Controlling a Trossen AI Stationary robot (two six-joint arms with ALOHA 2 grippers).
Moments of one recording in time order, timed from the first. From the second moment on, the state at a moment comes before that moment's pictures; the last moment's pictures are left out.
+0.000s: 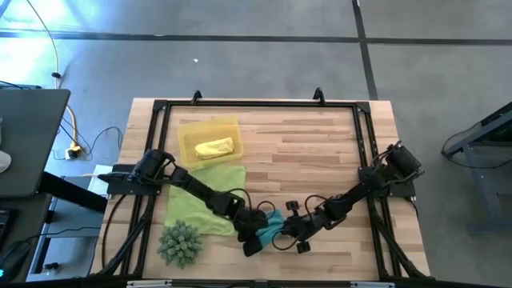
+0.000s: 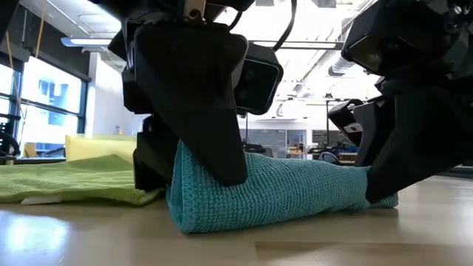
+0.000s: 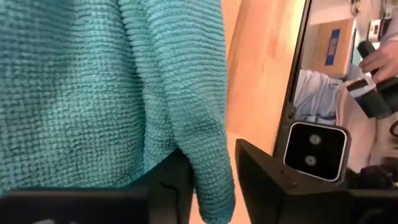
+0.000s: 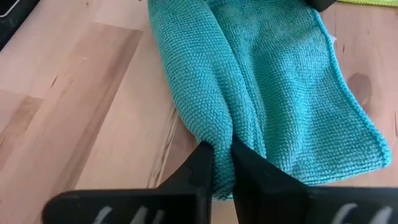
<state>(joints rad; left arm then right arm) -0.25 2.11 1.22 0.02 0.39 -0.91 0.58 1.87 0.77 0.21 0.20 0.26</state>
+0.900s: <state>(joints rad) -0.53 1.90 1.29 -0.22 -0.31 -0.33 0.56 1.87 0.77 0.21 0.16 0.28</state>
